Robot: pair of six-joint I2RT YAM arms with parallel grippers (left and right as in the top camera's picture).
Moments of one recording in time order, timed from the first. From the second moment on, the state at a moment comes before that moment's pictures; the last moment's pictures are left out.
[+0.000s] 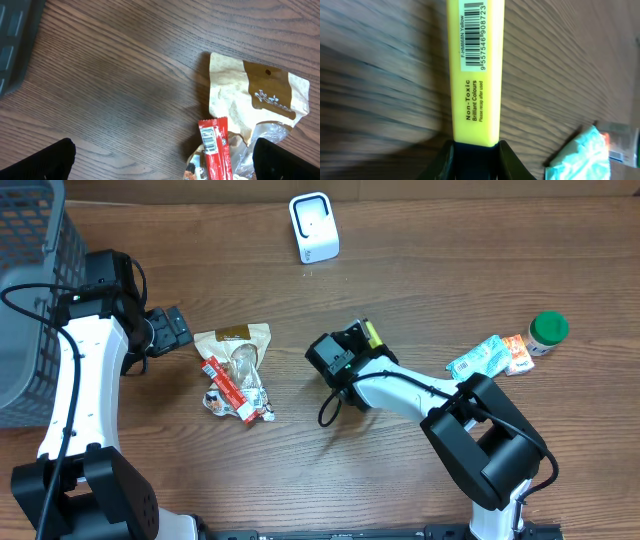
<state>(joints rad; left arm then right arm) 0.19 1.66 1.39 -1.06 -0.04 -0.30 0.73 1.98 1.15 -0.61 0.78 0.22</state>
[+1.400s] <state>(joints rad) 0.19 1.66 1.39 -1.06 -0.04 -0.30 0.43 1.88 1.42 -0.94 0.01 0.23</state>
